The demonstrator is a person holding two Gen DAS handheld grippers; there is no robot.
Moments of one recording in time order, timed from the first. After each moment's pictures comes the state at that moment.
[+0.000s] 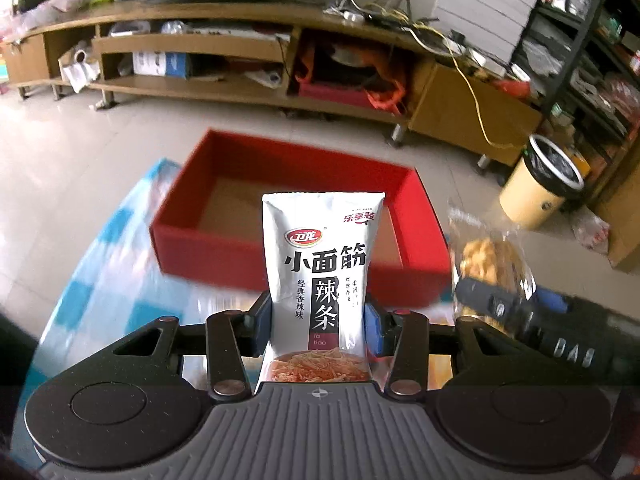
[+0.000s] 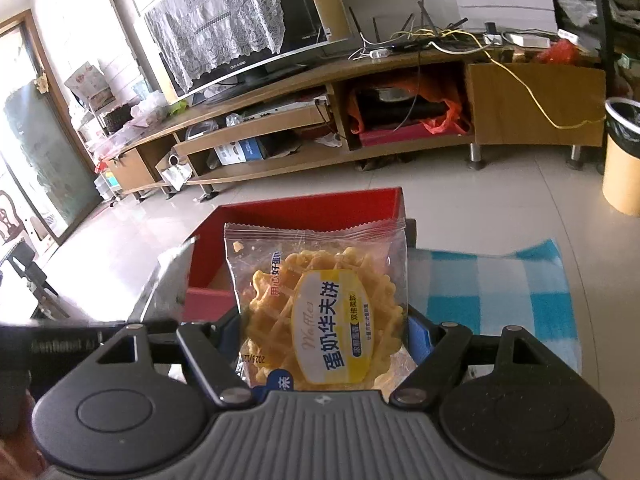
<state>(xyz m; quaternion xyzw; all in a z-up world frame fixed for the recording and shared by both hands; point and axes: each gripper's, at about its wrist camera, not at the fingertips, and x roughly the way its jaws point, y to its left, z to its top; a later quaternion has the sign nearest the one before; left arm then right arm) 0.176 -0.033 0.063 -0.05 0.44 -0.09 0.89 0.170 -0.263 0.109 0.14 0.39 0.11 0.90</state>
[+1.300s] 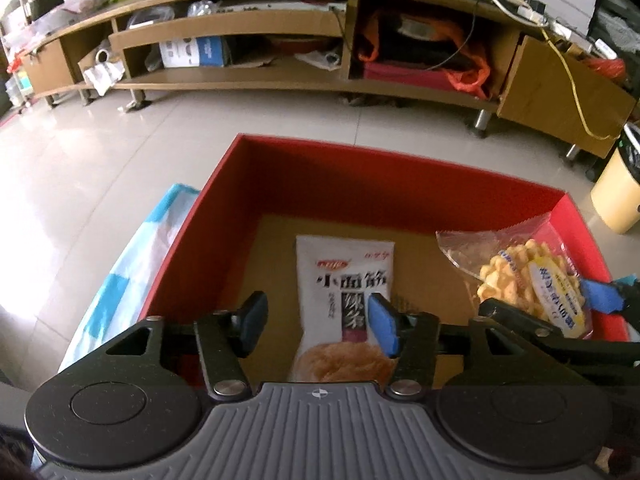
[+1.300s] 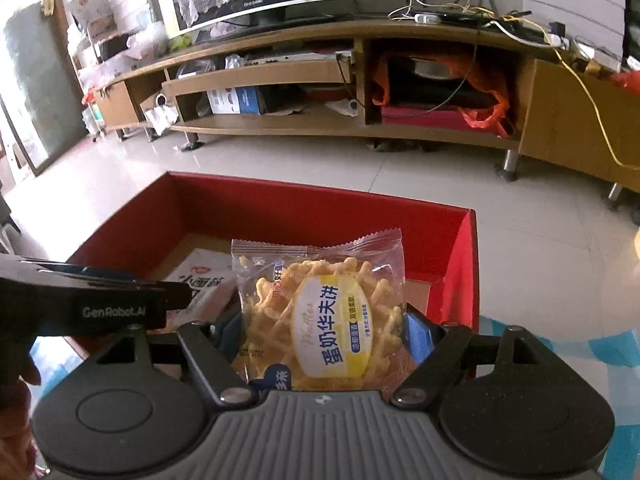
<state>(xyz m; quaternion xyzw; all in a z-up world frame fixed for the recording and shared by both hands) 0.307 -0.024 -0.021 0.01 0.47 -0.01 0.88 0.303 -0.206 0.030 0.03 0.43 0.13 0.89</state>
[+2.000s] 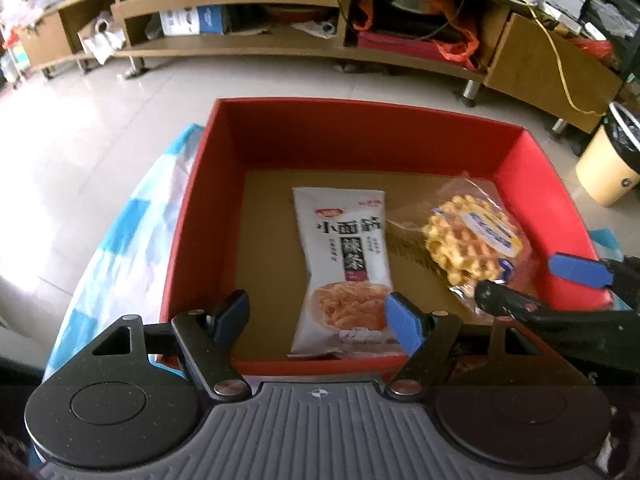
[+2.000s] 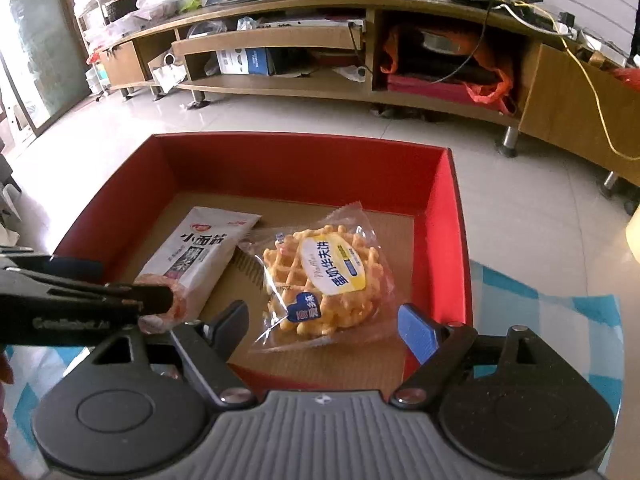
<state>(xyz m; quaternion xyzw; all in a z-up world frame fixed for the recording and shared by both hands) 0.253 -0.020 -0.011 -0.01 0.51 -0.02 0.86 0.268 -0.206 0.039 0.01 0.48 0.14 0.87</state>
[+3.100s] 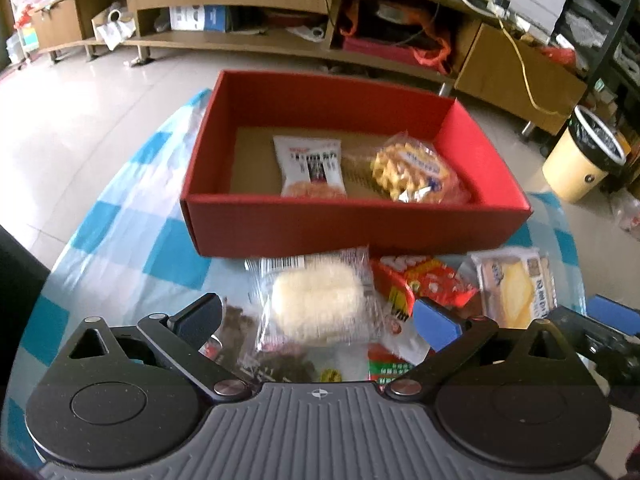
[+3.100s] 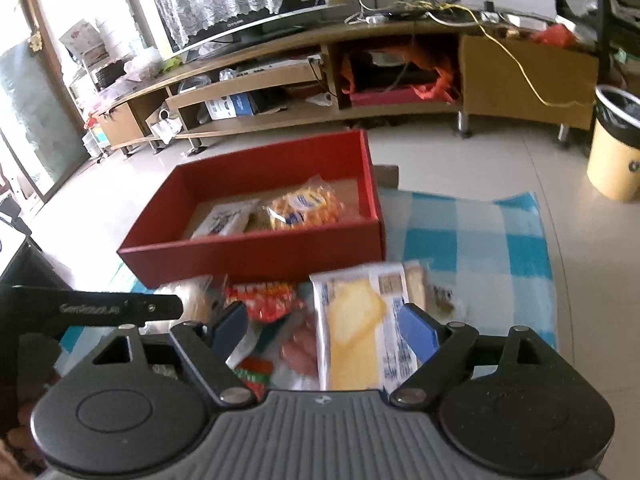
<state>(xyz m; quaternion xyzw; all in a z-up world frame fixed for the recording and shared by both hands) 0.146 -0.033 0.009 -0.04 0.49 -0.03 0.87 0.117 -0.266 0.093 0.10 0.44 0.10 0.88</state>
